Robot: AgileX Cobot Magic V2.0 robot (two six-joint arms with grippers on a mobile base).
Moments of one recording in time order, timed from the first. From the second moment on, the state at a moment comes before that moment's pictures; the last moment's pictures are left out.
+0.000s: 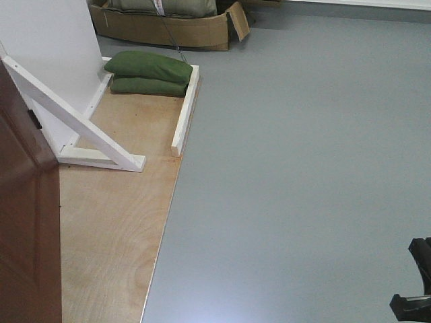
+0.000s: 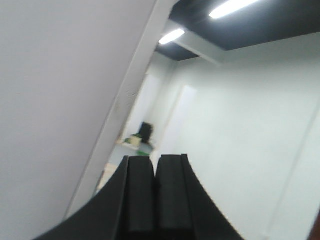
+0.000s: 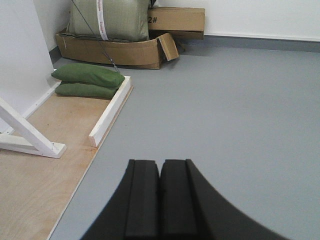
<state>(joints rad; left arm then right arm) 0.10 0.48 -0.86 1.67 1.14 -1.65 0.05 -0.01 0.03 0.07 0.38 -0.06</state>
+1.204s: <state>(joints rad) 0.11 0.64 -0.86 1.55 0.88 -1.71 0.05 -0.01 0.03 0.07 0.38 -0.06</state>
